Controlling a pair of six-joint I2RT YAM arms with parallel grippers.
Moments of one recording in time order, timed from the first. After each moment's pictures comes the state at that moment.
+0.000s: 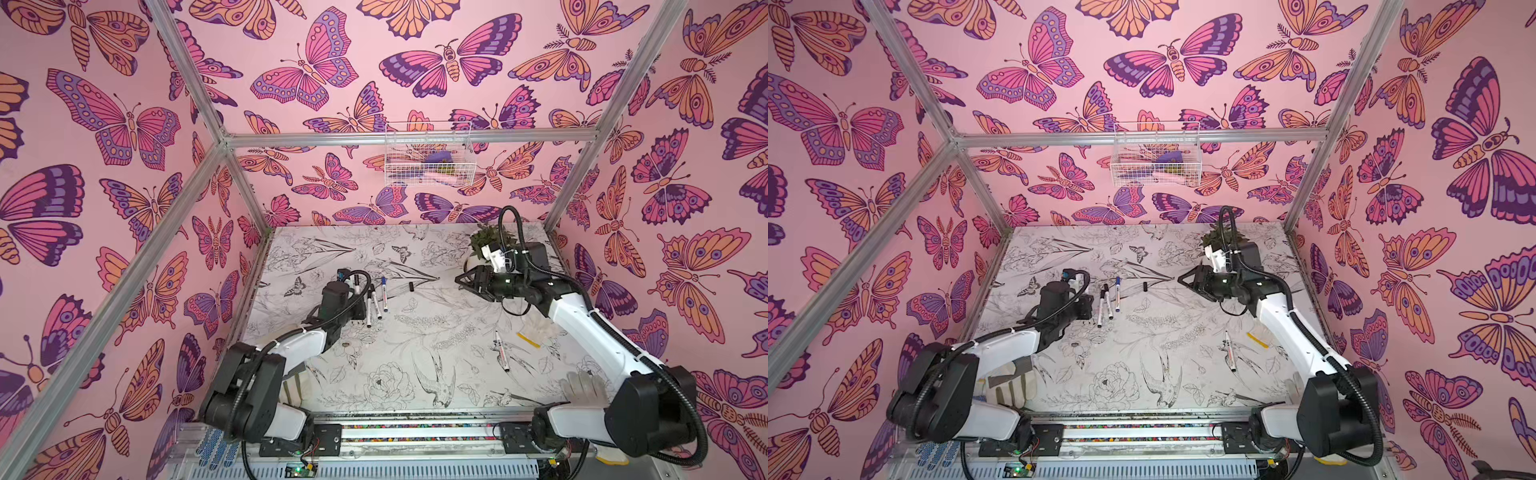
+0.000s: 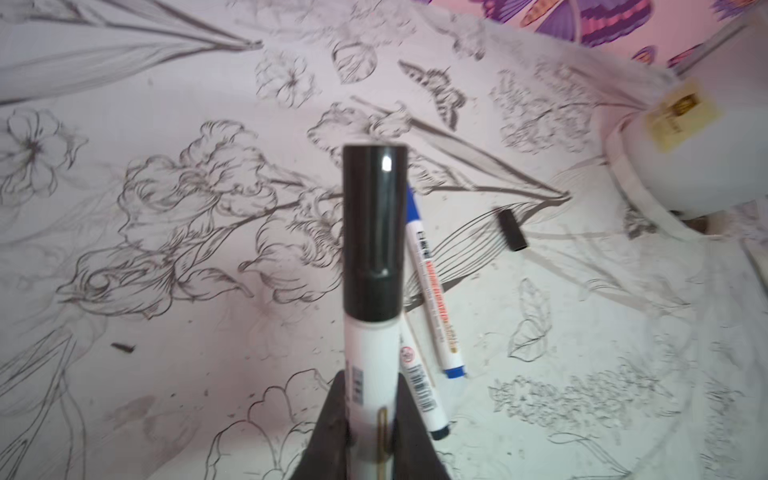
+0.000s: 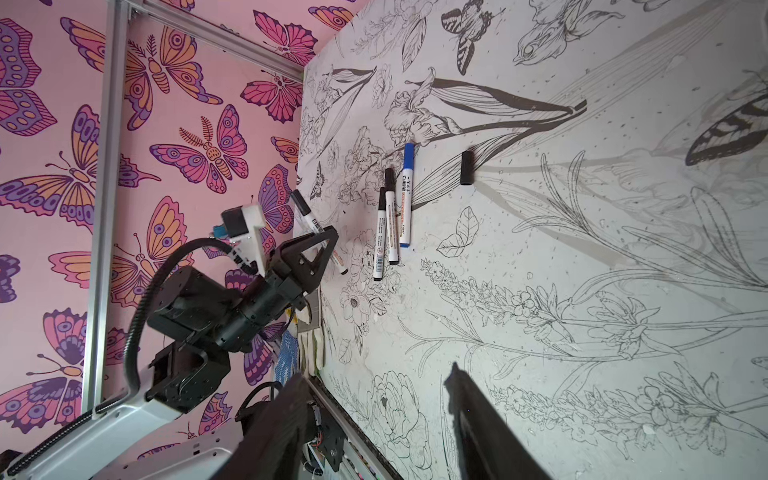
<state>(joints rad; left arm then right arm) -0.33 1.47 0.63 0.17 0.04 -0.32 0.21 1.33 1.04 -0.43 -0.71 0.63</state>
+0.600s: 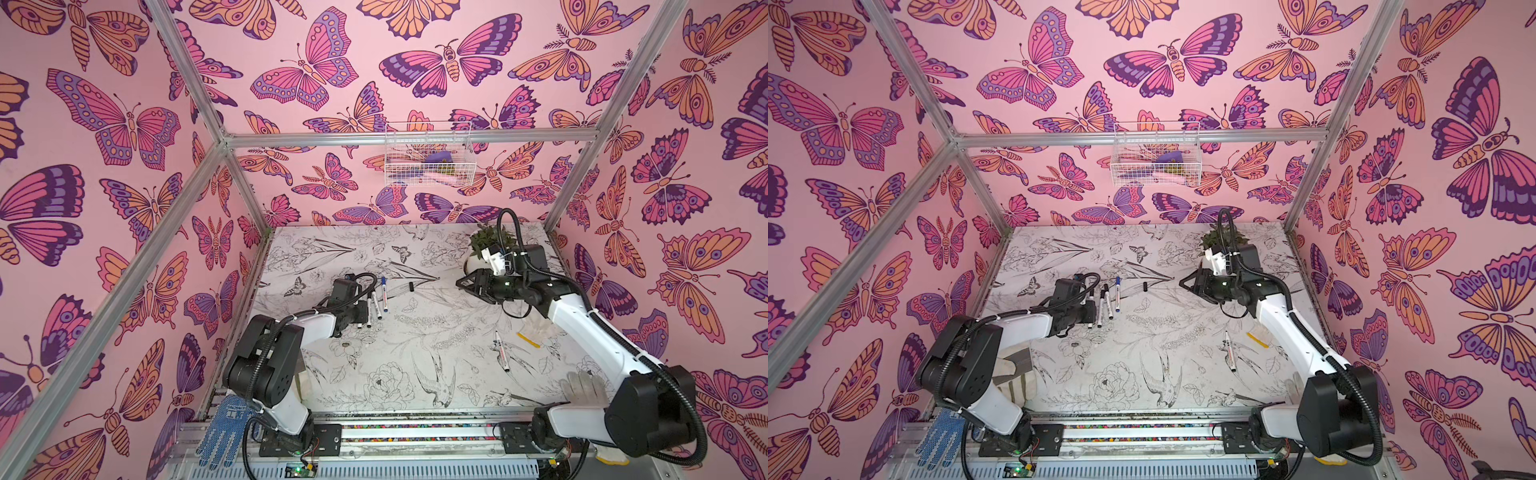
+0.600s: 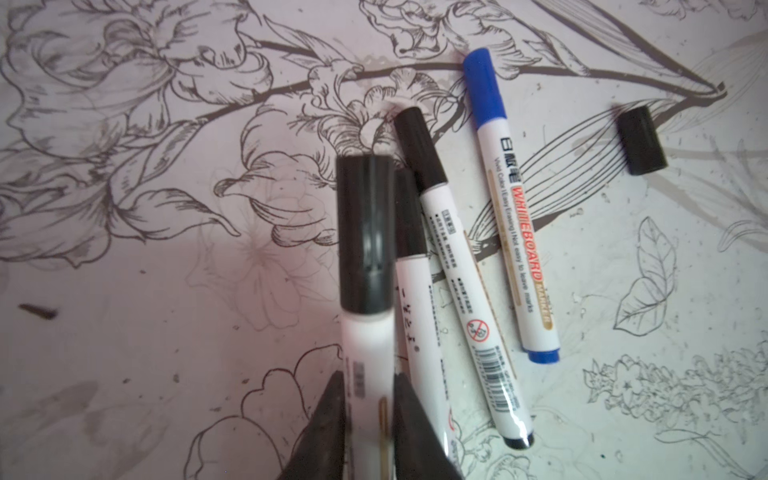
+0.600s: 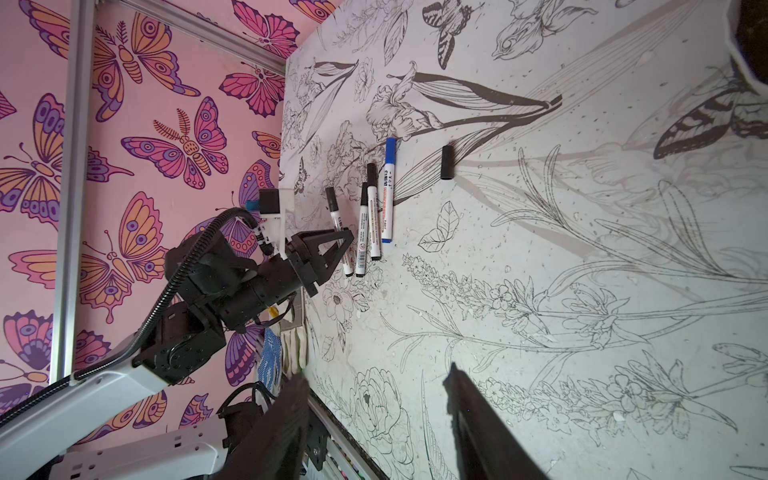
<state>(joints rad) -0.33 1.64 0.74 0.01 0.06 -0.31 0.21 1.33 1.02 -0.46 -0.67 0.60</state>
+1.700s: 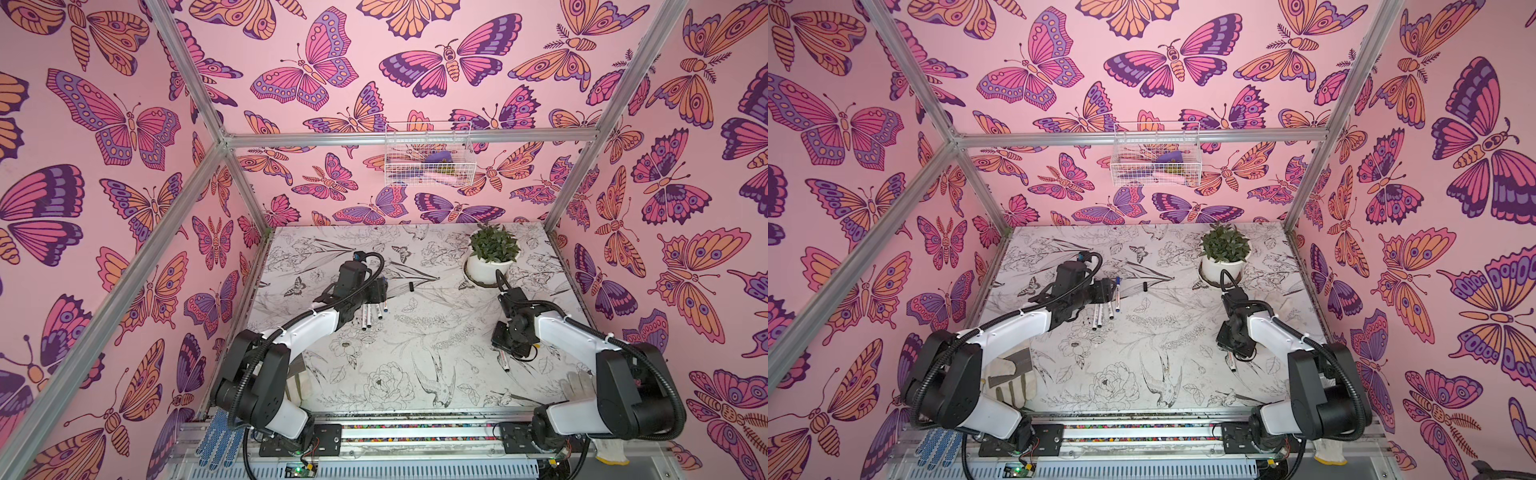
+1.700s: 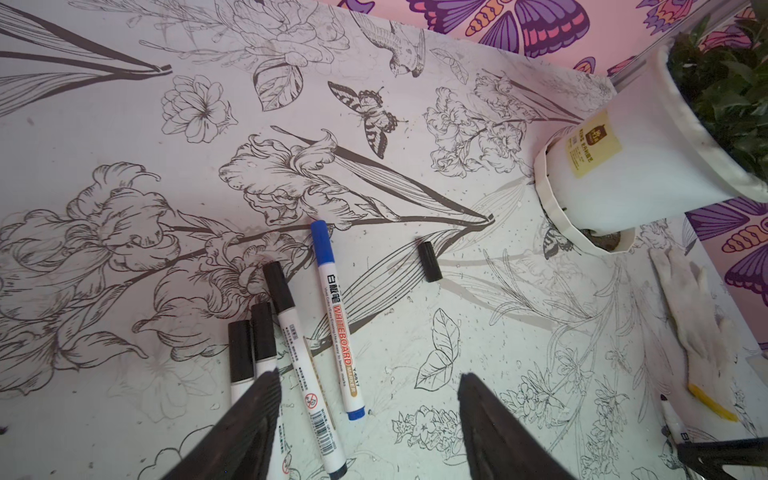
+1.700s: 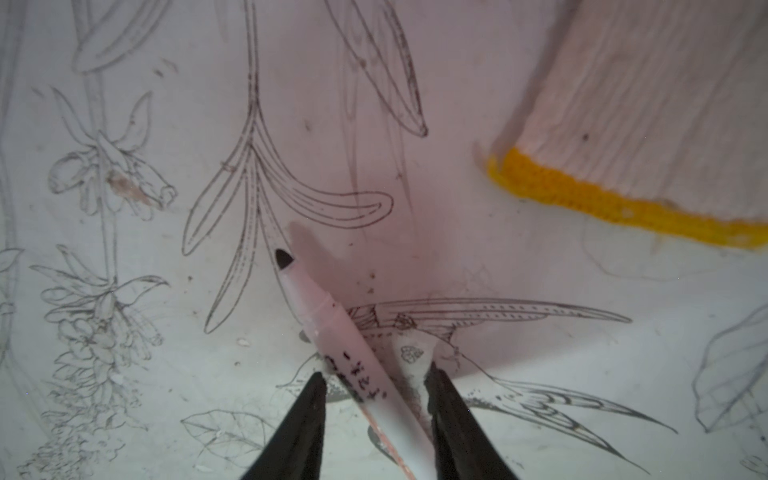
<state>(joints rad) -0.44 1.53 0.89 -0.01 0.07 -0.40 0.21 1.43 0.71 -0.70 0.03 0.70</state>
